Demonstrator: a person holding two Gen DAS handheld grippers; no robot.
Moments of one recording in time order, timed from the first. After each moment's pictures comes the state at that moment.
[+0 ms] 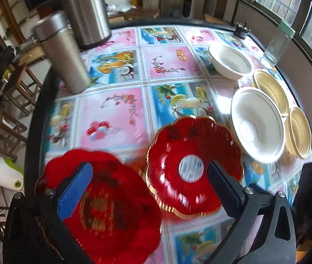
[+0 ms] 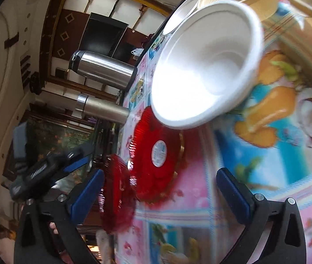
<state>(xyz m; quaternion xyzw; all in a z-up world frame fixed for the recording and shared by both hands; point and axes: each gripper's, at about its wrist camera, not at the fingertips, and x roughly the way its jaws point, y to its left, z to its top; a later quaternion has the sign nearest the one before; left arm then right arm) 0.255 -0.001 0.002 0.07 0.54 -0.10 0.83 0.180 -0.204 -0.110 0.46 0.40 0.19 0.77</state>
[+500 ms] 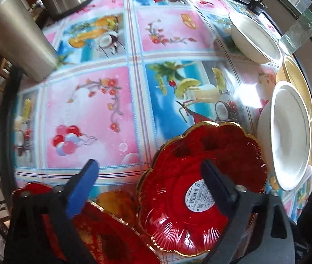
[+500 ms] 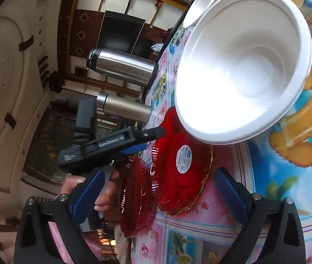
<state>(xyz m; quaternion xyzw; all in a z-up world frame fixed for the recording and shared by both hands) 0.318 -0.012 -0.069 0.06 0.63 -0.12 0.76 0.199 -0.200 -0.118 0.49 0.38 0.26 0.74</state>
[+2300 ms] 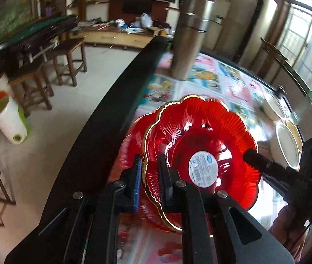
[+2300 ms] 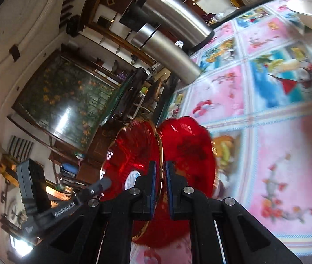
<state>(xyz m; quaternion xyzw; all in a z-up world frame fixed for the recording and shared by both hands) 0.146 0.188 -0.023 -0.11 0.45 0.04 0.89 0.236 -0.032 -0.070 0.31 0.40 0.34 0.79</state>
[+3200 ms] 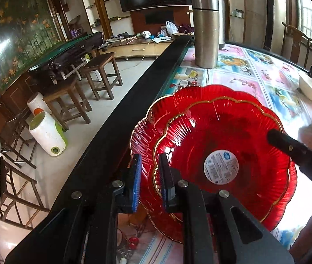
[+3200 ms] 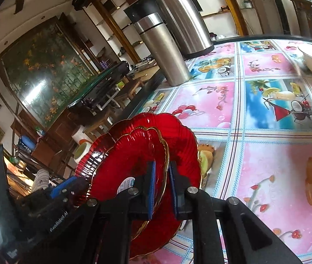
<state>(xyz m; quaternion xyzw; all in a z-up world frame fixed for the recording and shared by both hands) 0.135 0.147 -0.065 0.01 0.42 0.16 0.89 0.212 -0.005 -0.077 0.16 0.38 0.27 0.87</state>
